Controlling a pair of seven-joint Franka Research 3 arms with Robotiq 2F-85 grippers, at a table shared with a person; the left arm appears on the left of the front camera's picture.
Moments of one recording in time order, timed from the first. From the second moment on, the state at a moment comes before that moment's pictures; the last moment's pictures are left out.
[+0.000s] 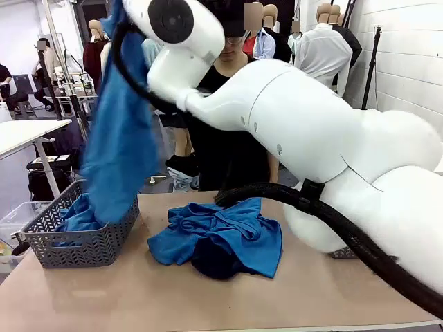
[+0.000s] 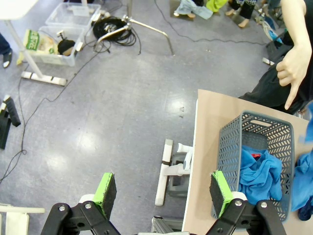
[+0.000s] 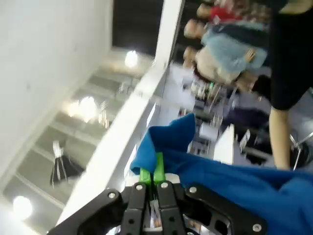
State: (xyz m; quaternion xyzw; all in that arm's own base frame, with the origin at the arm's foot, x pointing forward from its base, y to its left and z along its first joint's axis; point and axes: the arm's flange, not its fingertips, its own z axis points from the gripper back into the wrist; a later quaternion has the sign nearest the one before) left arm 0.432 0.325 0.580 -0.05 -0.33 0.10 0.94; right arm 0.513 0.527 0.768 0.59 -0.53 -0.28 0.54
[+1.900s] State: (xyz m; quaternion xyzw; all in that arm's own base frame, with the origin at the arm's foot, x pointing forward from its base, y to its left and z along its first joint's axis) left arm 0.431 0.326 0.580 -0.05 -0.33 0.10 0.94; right arm 0.436 0.634 0.711 0.61 -0.50 -0.31 0.53
